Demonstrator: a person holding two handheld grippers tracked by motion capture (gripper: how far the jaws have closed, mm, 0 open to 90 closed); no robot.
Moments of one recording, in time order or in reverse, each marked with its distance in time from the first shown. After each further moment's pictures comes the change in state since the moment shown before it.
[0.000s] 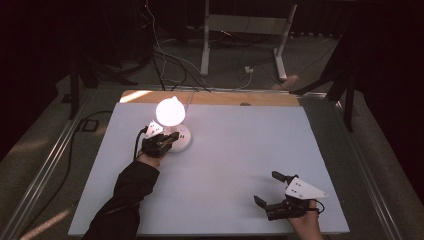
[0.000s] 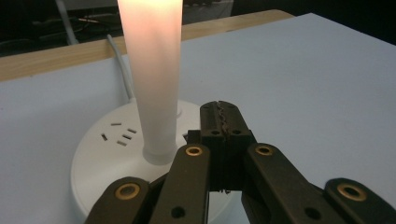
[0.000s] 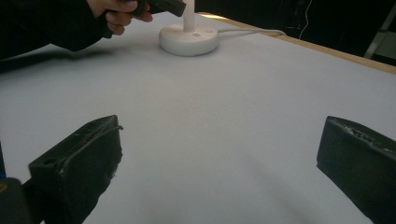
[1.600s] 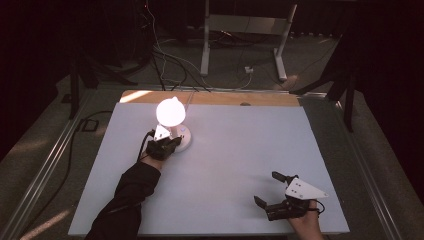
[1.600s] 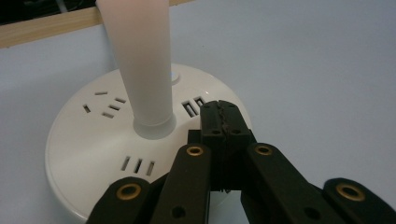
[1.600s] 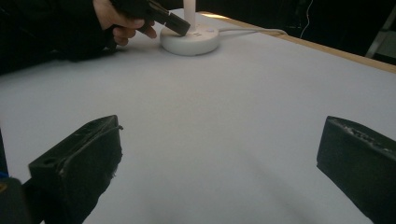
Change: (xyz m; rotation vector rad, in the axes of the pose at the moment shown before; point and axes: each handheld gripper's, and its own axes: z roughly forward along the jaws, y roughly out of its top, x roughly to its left) left arm -0.003 -0.013 0.018 0.103 0.027 0.073; right arm 0.000 0.000 -0.001 0.004 0.003 -0.001
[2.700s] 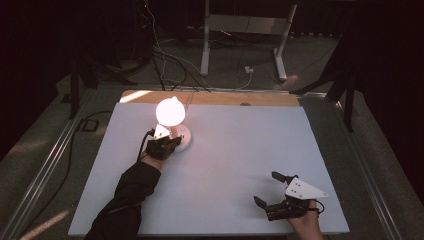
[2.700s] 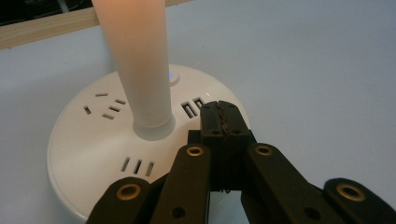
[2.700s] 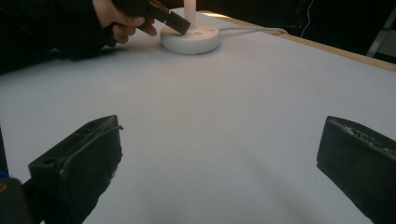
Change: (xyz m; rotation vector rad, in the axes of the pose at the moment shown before) left arm 0.001 0.001 -0.001 0.004 -0.012 -0.026; right arm 0.000 0.000 0.001 0.001 0.003 0.002
